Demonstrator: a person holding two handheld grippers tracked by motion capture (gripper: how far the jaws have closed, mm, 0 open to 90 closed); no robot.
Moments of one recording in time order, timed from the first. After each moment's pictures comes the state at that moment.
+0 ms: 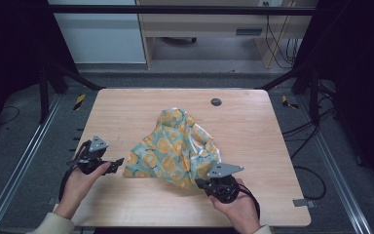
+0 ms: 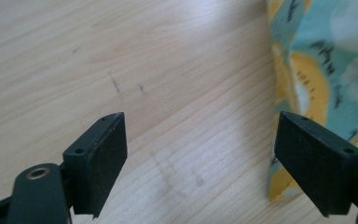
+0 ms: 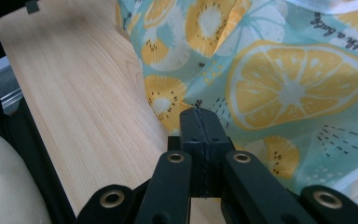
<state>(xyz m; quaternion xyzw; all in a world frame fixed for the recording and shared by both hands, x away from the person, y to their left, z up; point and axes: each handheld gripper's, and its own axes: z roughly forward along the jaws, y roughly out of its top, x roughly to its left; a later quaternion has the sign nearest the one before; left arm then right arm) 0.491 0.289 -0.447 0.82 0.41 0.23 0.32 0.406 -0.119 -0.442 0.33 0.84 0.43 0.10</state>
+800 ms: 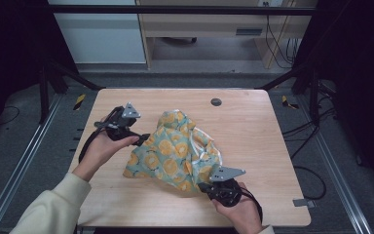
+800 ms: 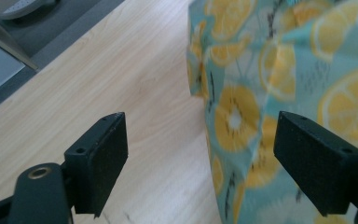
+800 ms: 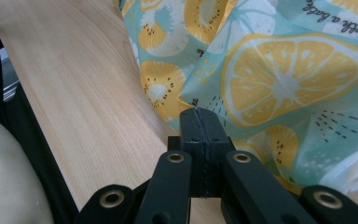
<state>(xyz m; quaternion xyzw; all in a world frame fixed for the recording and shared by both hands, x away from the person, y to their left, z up) 0.552 0.194 -0.359 0.88 0.30 0.22 0.31 0.400 -0.127 -0.452 0.33 0.84 0.42 0.10</state>
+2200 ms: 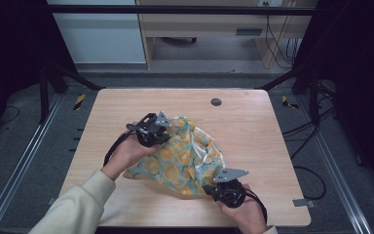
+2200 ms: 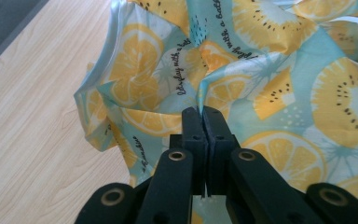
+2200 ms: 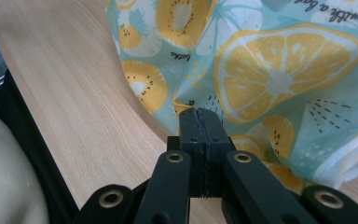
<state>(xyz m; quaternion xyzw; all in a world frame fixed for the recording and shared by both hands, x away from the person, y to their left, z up) 0.537 0.126 -0.369 0.92 0.22 0.17 0.28 0.400 -0.138 -0.458 0.35 0.85 0.39 0.09</state>
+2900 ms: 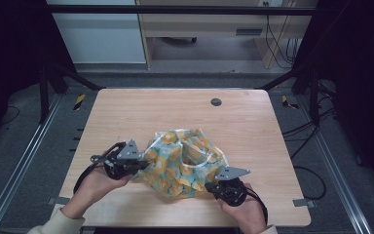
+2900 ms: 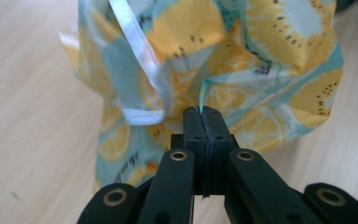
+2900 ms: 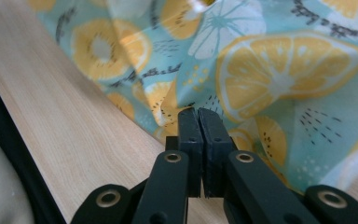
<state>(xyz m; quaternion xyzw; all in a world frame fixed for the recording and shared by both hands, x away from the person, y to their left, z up) 0.452 0.199 -0.396 0.91 0.21 0.14 0.32 0.404 -0.142 -0.459 0.36 0.84 0.39 0.11</state>
